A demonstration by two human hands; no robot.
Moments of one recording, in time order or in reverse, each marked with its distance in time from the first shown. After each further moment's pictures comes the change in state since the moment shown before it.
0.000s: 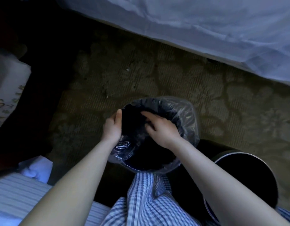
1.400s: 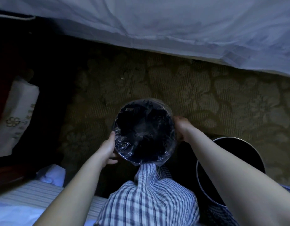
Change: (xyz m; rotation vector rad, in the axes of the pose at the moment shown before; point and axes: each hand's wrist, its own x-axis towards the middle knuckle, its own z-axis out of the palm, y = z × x) left_hand -0.044 -0.019 -0.021 -0.067 -0.212 -0.539; right_hand -0.042 0.045 -0.034 0.972 0.103 0.753
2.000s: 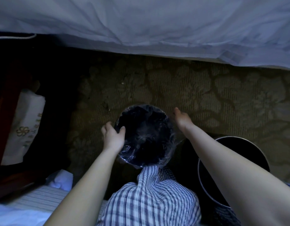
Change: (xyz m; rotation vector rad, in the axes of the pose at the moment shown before) left_hand -0.028 0.044 0.018 0.310 0.345 0.435; right_hand 0.016 -0.011 -0.007 -0.039 0.100 -0.123
